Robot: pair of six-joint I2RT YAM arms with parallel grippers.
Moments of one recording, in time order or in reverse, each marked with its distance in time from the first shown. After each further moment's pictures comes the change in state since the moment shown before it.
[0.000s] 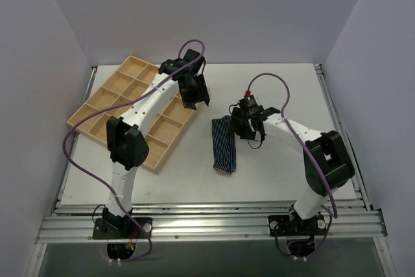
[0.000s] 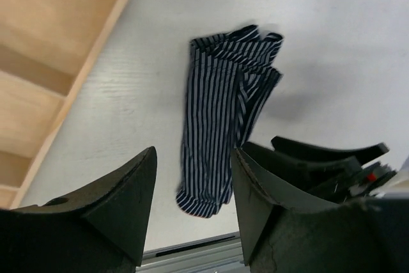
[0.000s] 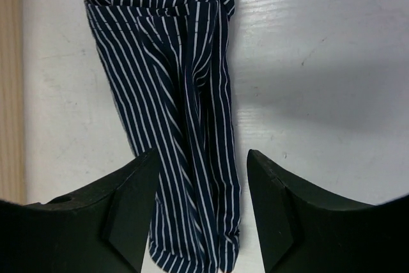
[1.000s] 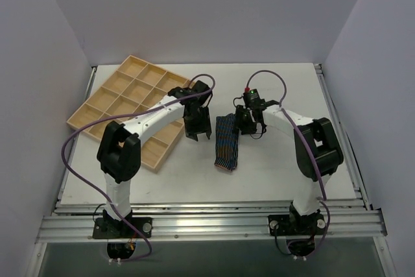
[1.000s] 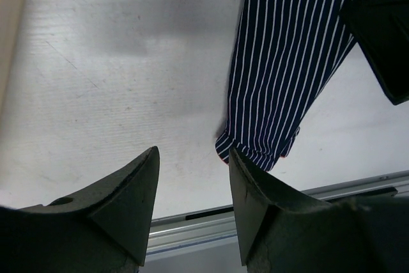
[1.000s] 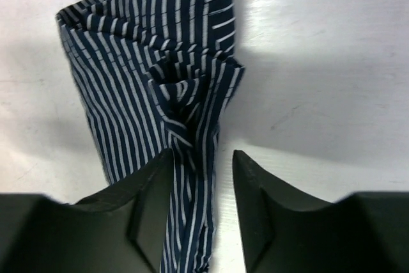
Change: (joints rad) left arm -0.103 -0.225 -0.565 0.160 0.021 -0.004; right arm -0.099 0.194 0.117 -0.003 -0.078 -0.177
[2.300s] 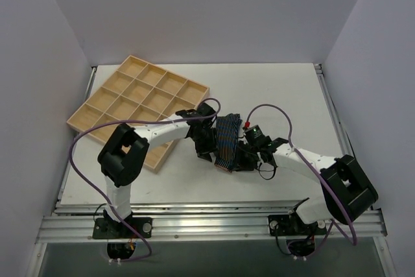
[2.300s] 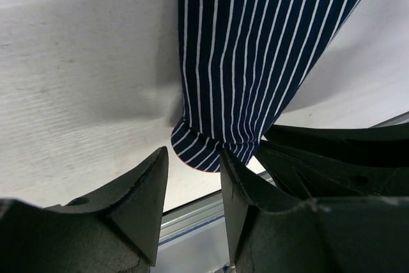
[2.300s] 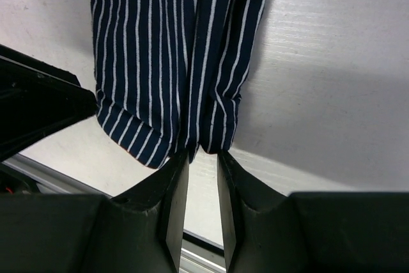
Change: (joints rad) left arm -0.085 -0.027 -0.329 0.333 0.231 -0.114; right arm 0.196 -0.439 -0.531 0.104 -0.143 0.180
